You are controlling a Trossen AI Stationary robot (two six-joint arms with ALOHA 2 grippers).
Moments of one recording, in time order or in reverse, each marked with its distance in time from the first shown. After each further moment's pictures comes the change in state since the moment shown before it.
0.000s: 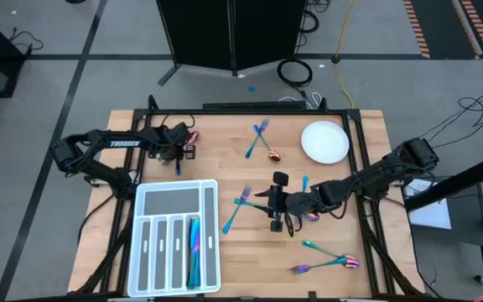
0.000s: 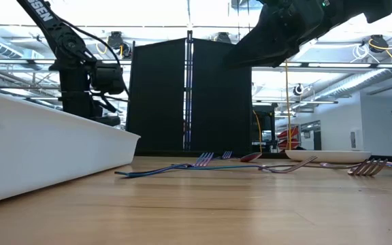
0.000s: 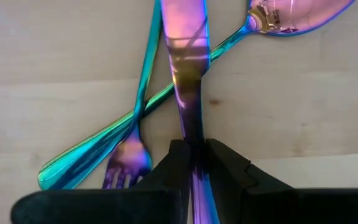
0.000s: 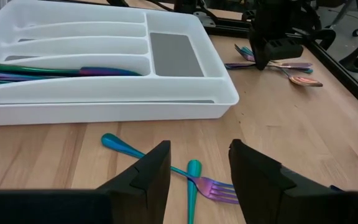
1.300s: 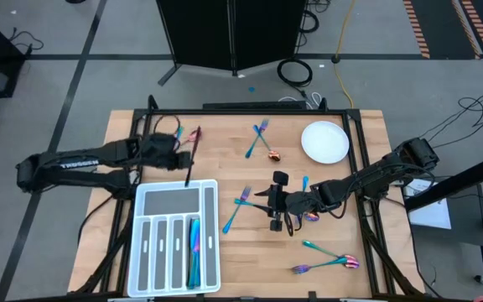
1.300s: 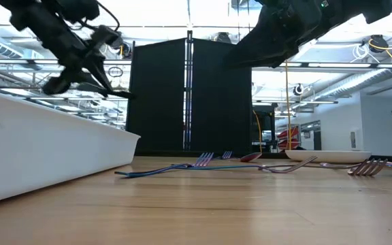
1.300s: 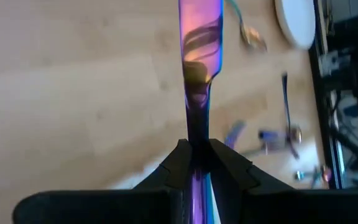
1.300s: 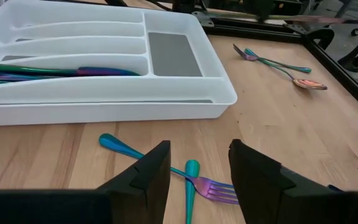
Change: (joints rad) left arm -0.349 -0.560 0.000 0.016 0.184 -0.229; right arm -0.005 0.000 0.000 -0.001 0.000 0.000
